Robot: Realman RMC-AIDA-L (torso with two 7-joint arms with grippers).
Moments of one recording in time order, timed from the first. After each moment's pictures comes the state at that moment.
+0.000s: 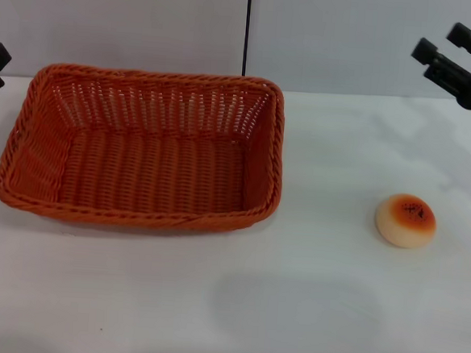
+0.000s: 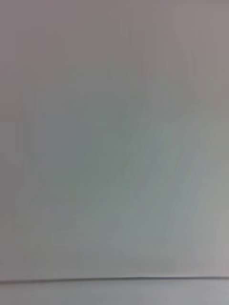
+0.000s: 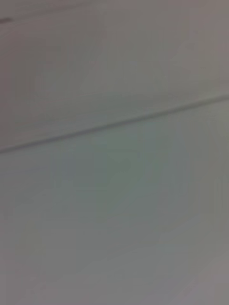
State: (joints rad) left arm -0.25 -2.06 0.47 0.46 1.37 1.56 -0.84; right arm 0.47 2.07 -0.69 -0.50 -1.44 -1.37 1.13
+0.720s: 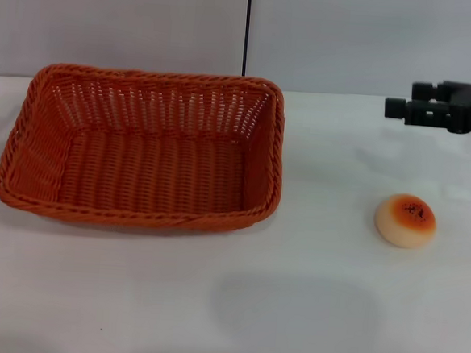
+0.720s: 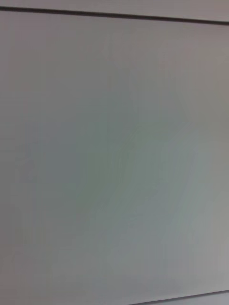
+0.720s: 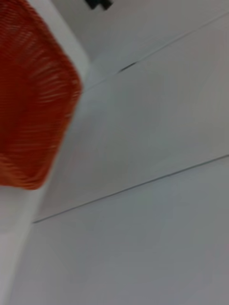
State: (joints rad) left arm -0.24 -2.06 0.47 0.26 1.24 1.58 -0.55; right arm 0.50 2.07 -0.76 -1.07 -2.06 -1.51 1.98
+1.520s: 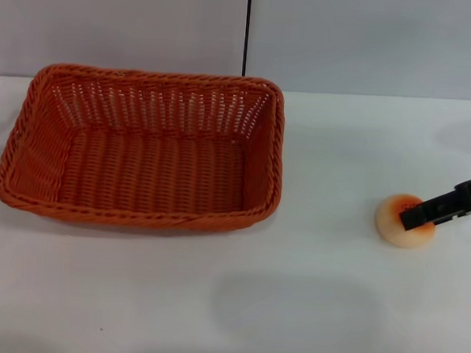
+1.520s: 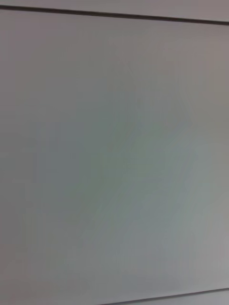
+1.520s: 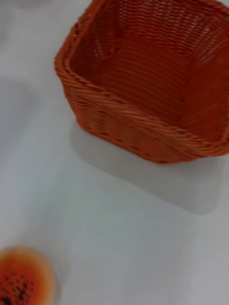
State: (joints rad) left arm -0.23 -2.06 0.48 0.26 1.23 1.58 -0.55; right arm 0.73 2.00 -0.75 -0.96 -2.57 -1.83 2.43
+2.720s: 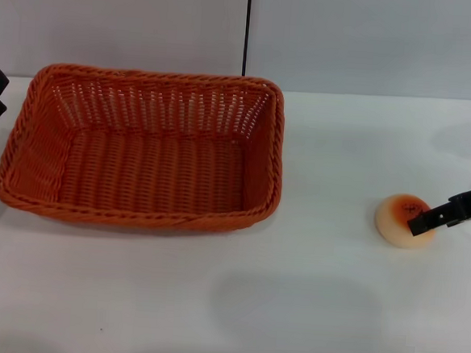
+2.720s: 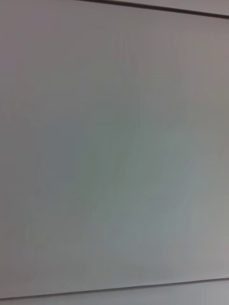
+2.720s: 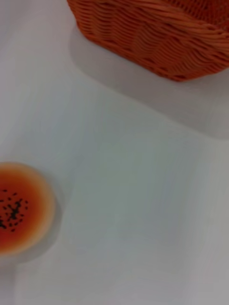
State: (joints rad) left arm -0.23 -2.06 0.48 0.21 1.24 1.62 -0.54; right arm 0.72 2.03 -0.81 -0.91 -2.71 -1.61 2.40
